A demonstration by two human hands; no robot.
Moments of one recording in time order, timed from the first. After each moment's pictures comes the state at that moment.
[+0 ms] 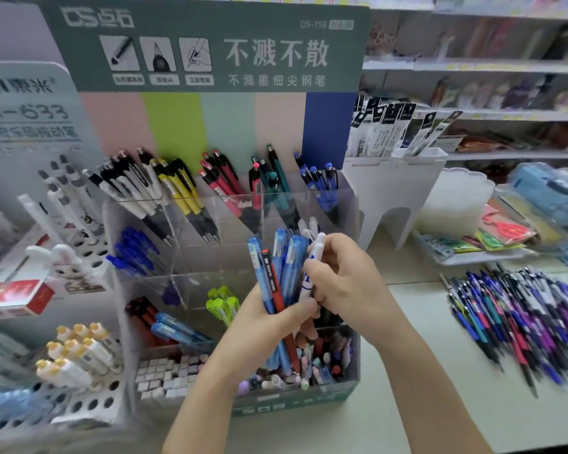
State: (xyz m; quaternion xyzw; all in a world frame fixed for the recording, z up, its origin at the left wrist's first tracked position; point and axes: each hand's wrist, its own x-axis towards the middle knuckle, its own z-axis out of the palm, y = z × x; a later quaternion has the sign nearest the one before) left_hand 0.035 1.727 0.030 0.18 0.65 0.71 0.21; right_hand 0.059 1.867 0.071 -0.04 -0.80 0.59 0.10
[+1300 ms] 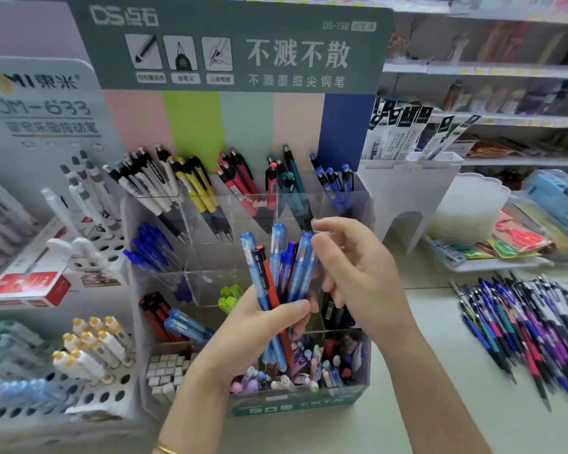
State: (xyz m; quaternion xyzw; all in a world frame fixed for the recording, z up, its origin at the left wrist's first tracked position) left_hand 0.026 1.707 0.028 0.23 0.59 0.73 0.25; right_hand 0.059 1.856 0.076 0.01 -0.79 0.57 0.21
